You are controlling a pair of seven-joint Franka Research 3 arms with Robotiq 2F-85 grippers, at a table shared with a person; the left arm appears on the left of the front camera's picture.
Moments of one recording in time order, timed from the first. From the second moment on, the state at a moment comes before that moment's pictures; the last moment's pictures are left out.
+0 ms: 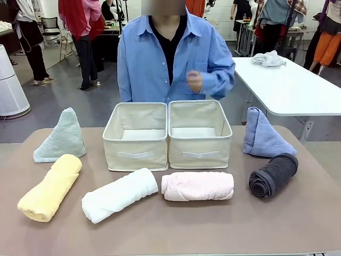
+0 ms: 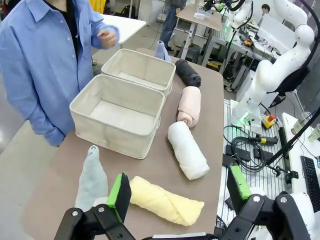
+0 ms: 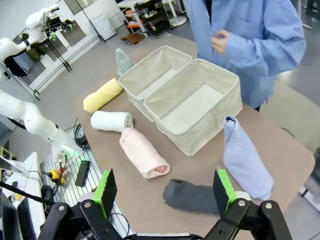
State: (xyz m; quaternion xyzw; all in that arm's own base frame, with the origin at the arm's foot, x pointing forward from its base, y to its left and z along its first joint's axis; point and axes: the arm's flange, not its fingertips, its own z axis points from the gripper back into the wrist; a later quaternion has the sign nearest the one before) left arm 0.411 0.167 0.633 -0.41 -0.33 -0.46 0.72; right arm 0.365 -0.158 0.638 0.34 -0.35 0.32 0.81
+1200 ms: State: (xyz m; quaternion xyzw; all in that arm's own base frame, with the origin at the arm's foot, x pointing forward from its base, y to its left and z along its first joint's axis) left arm 0.411 0.167 0.633 -0.41 -0.33 -0.46 0.72; right arm 0.365 -0.158 0.638 0.34 -0.35 0.32 0.81
